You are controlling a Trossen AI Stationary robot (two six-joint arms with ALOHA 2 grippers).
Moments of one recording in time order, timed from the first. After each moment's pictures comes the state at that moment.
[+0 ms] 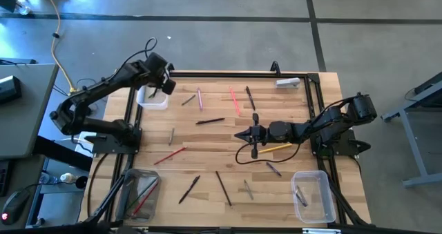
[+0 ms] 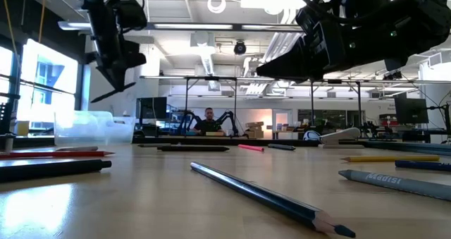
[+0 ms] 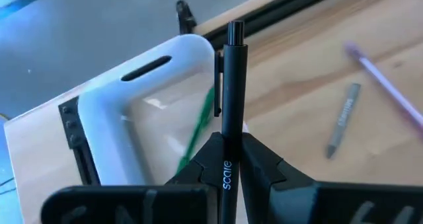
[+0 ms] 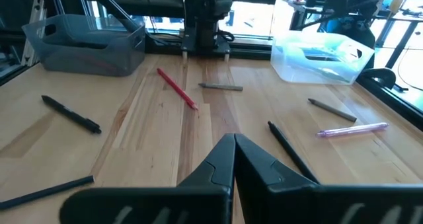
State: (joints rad) left arm 0.94 1.22 0.96 -0.84 -0.30 -0.20; right arm 0.10 1.56 0.44 0.93 0.15 -0.06
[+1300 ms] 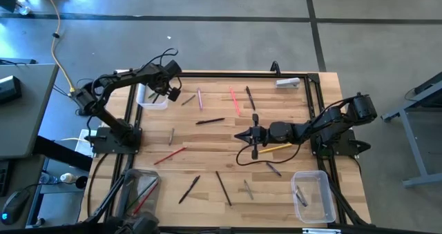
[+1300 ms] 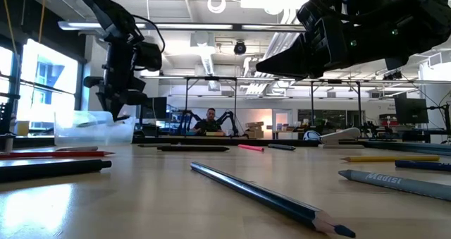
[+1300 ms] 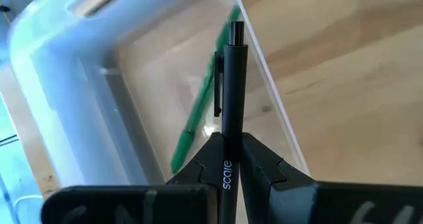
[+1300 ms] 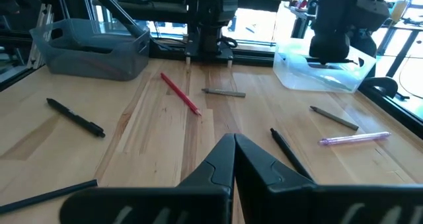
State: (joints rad) left arm 0.94 1.55 0.97 -0.89 -0.39 -0.29; right arm 0.11 1.56 0.44 0.95 0.15 -0.08
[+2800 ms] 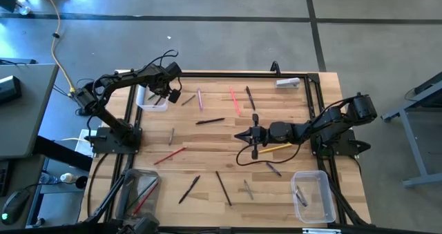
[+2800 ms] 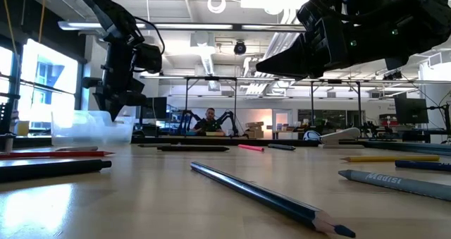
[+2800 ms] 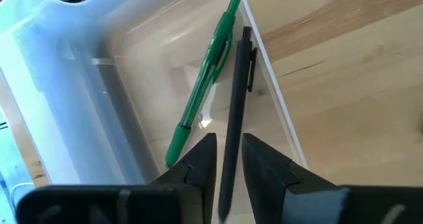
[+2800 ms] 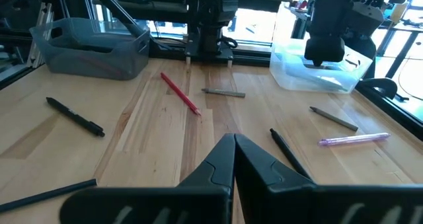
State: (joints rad) left arm 0.93 1.56 0.96 -0.92 -0.37 -0.34; right arm 0.11 1.56 0.44 0.95 0.15 -0.09
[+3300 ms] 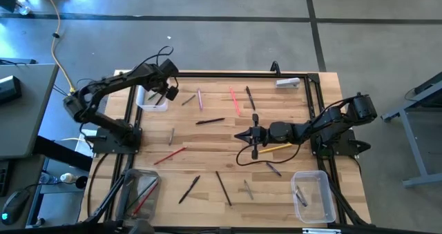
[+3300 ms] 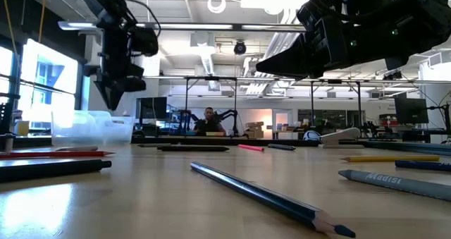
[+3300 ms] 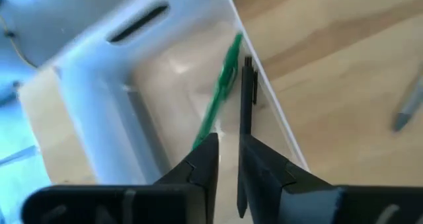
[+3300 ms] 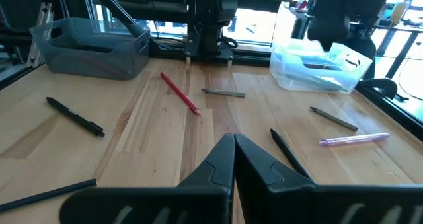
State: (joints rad) left arm 0.91 1.42 0.96 -0.92 -0.40 -0.25; right arm 0.11 1.56 0.44 0.95 0.15 -0.09
